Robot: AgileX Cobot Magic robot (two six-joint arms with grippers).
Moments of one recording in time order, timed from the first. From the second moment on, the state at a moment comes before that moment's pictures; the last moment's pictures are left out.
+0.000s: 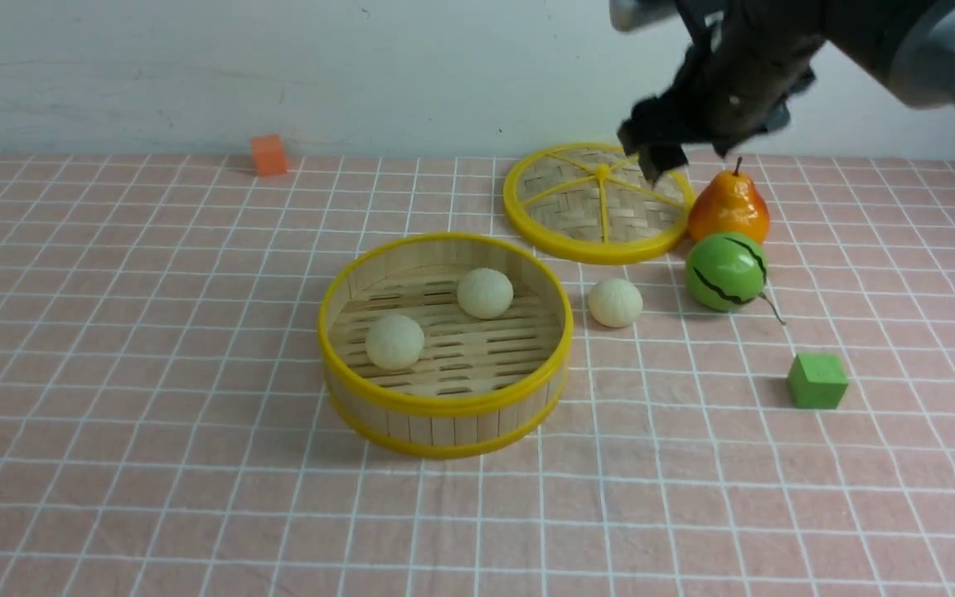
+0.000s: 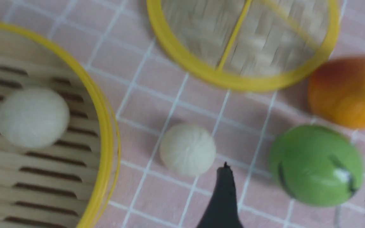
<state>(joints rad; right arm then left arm) 0.29 2.21 -2.21 -0.02 1.10 0.00 -0.42 0.44 -0.42 0.80 0.66 -1.06</state>
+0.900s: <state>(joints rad) 0.30 2.43 -2.20 0.04 0.93 -0.05 -0.42 0.44 -0.35 0.85 0.56 -1.05</state>
